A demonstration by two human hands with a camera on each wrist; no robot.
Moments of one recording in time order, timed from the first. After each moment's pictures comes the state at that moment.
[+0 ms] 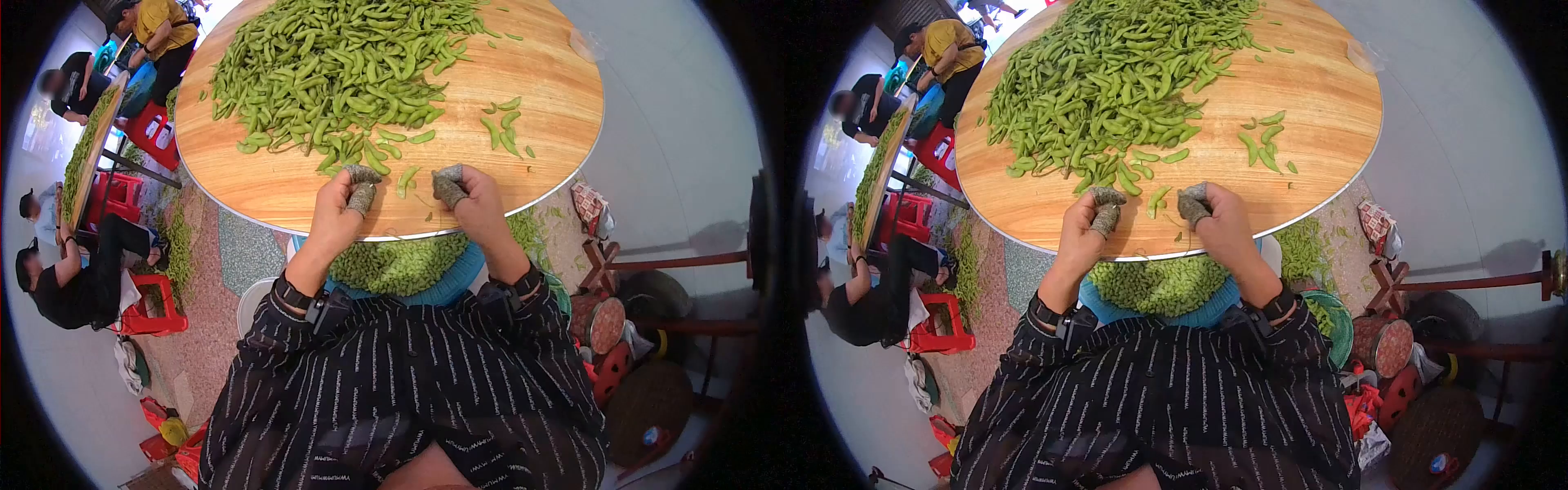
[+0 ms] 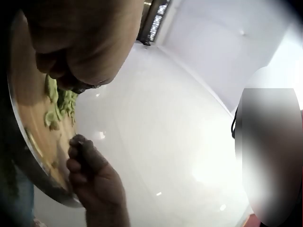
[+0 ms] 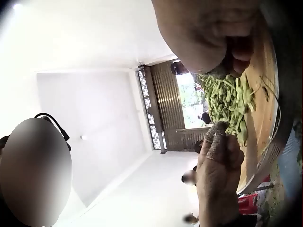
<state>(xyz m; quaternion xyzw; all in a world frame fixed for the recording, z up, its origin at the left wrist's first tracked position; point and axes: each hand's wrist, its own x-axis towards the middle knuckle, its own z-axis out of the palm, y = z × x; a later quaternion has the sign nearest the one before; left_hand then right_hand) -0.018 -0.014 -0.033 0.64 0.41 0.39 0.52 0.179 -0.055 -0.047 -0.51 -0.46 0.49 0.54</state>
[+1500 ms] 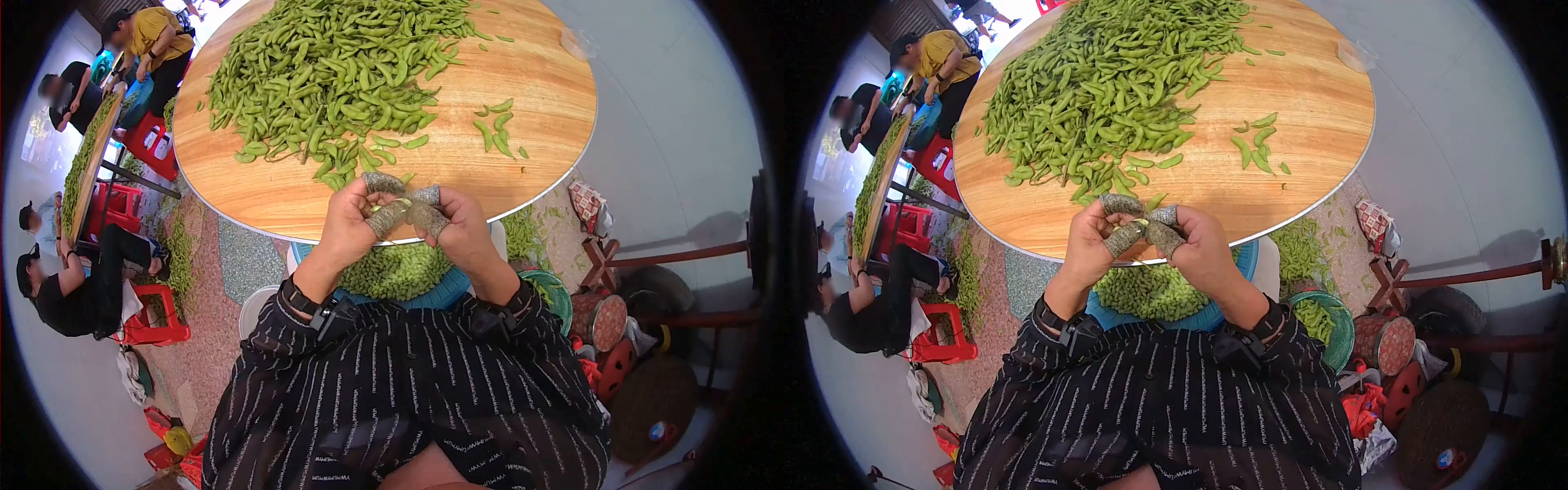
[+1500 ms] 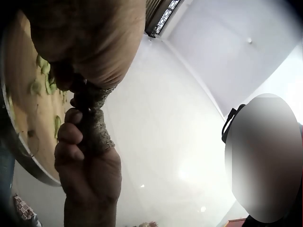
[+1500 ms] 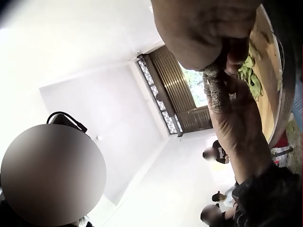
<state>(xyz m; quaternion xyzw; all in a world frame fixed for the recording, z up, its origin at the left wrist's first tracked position) 0.000 -0.025 -0.021 0.58 0.30 0.39 0.65 0.156 -0.080 -0.017 -0.43 -0.45 0.58 0.52</state>
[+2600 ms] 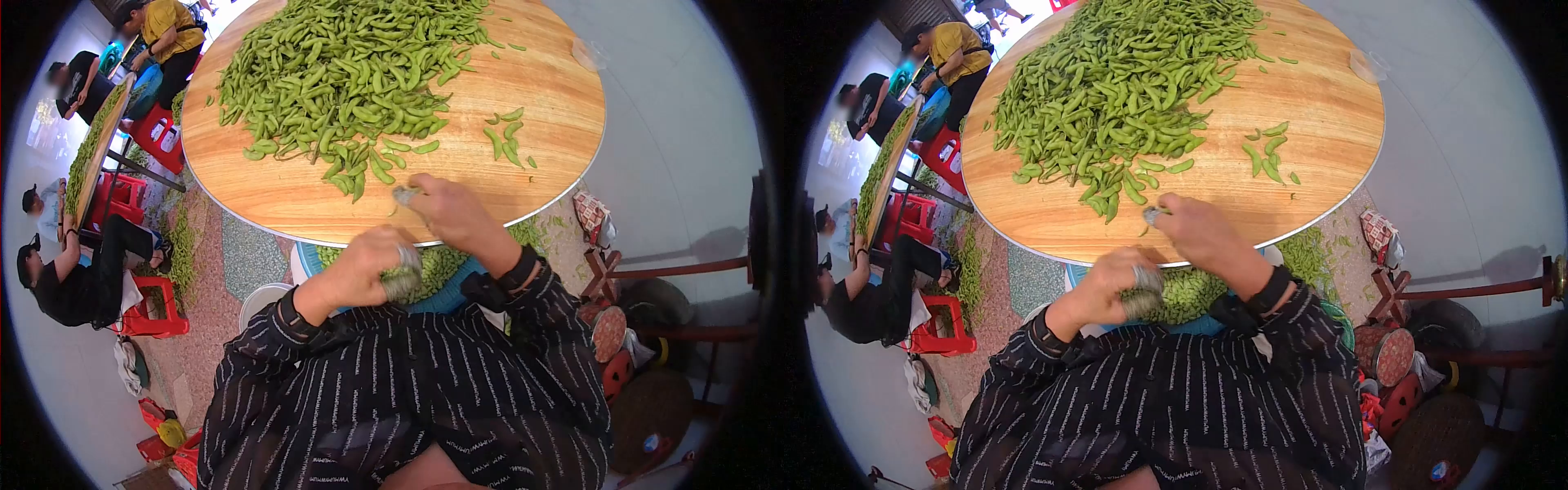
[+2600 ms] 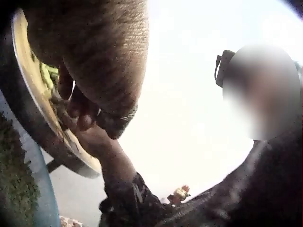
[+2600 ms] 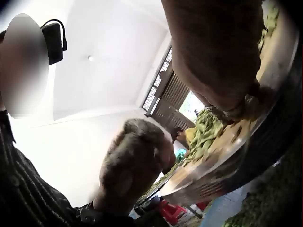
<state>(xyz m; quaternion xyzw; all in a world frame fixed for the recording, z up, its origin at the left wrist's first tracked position) -0.015 -0.044 -0.017 0.87 0.10 0.32 0.37 0.169 -0.039 -0.030 -0.45 -0.84 0.12 0.28</state>
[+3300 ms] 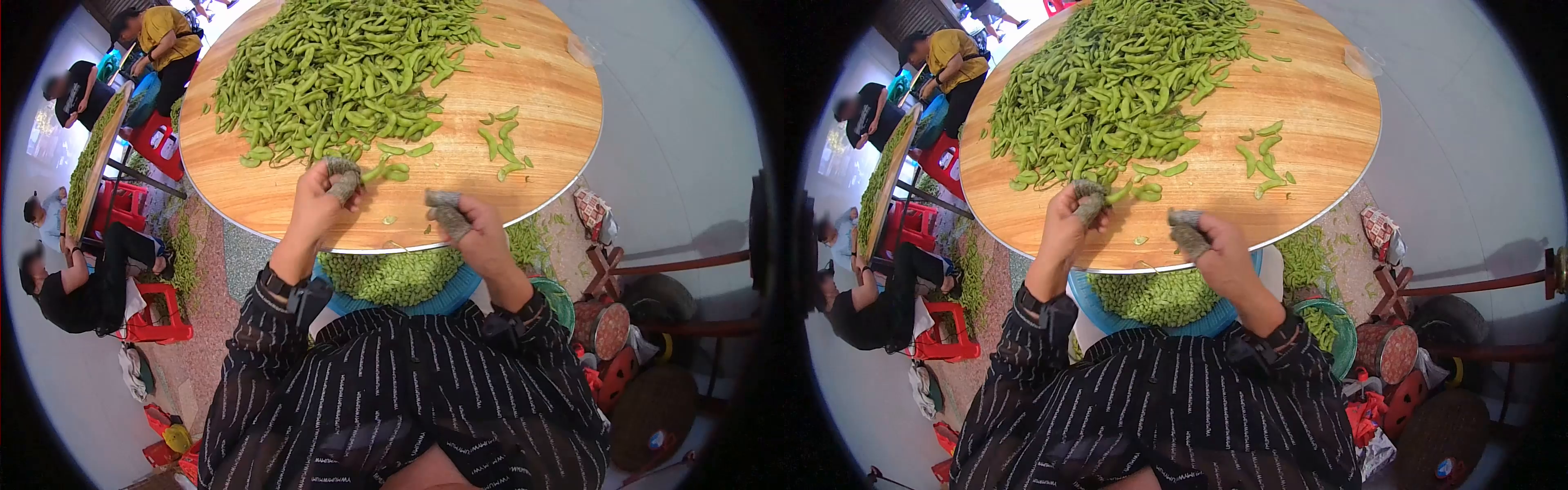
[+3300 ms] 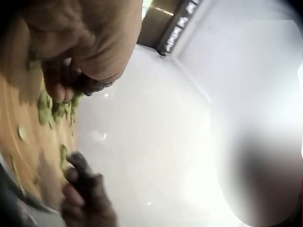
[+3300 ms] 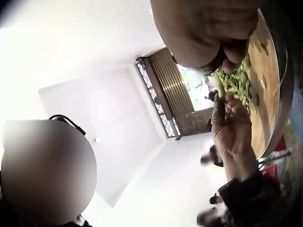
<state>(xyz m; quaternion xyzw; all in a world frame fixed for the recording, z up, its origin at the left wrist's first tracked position) -0.030 0.022 -0.023 0.61 0.42 0.37 0.55 0.173 -0.080 -0.019 -0.50 -0.45 0.51 0.54</state>
